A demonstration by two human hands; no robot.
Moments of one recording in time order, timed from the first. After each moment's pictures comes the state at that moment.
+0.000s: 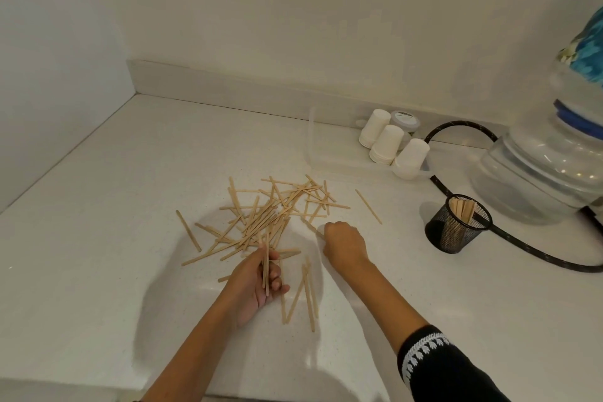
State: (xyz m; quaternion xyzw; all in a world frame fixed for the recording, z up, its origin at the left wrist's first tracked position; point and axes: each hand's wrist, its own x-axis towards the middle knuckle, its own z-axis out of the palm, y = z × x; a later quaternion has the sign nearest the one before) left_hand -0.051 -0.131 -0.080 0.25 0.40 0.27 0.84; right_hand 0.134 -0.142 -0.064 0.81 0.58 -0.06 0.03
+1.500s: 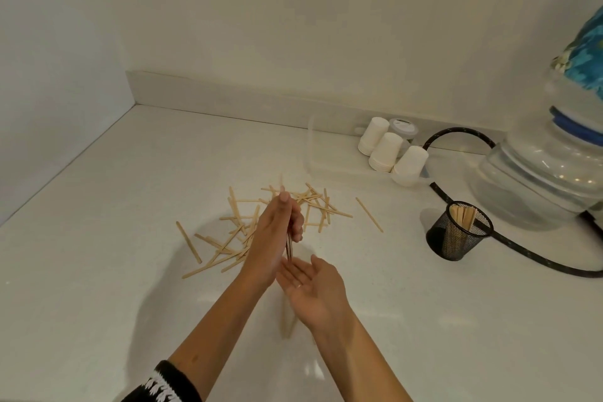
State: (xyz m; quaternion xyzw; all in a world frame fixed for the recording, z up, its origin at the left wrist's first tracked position) left_hand -0.010 -0.102 -0.023 0.54 0.28 0.45 0.66; right_hand 0.048 -0.182 -0.030 0.41 -0.15 -0.61 -0.66
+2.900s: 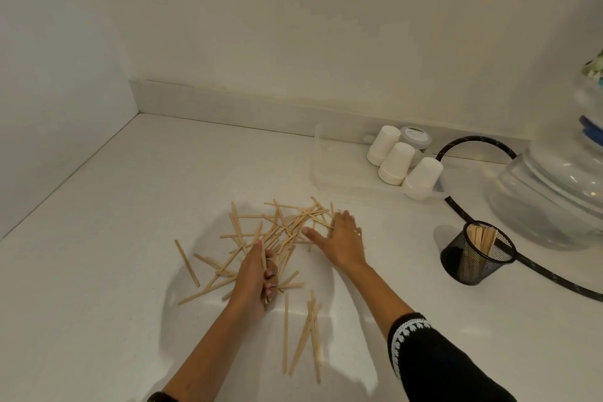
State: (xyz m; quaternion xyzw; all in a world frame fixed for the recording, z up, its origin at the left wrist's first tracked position) left_hand -0.020 -0.073 -0.084 0.26 0.49 0.32 0.77; right_hand 0.170 -0.074 -0.099 0.84 0.48 -0.18 -0.20
